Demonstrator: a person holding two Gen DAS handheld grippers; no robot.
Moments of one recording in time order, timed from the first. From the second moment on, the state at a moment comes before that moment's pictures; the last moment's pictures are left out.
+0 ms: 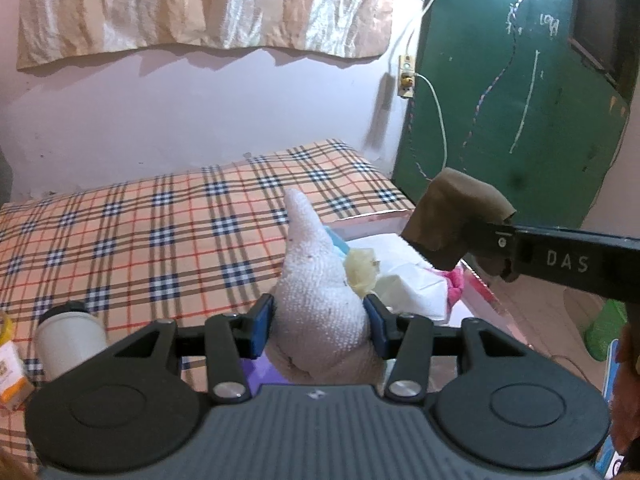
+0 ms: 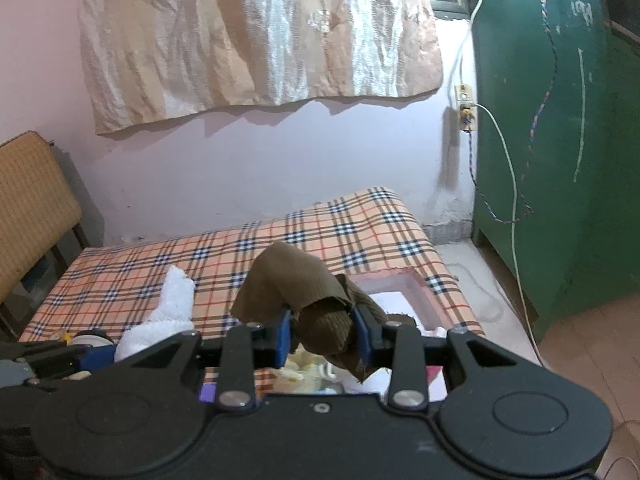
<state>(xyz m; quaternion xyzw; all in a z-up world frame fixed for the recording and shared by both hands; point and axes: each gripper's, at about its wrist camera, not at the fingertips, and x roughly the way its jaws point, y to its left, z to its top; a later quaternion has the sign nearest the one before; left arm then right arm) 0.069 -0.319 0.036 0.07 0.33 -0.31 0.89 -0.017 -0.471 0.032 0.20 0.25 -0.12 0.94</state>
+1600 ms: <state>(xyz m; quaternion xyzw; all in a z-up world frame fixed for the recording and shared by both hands) 0.085 -0.387 0.010 0.05 0.32 -0.38 0.87 0.054 -0.564 -0.004 0.24 0.26 -0.14 0.93</state>
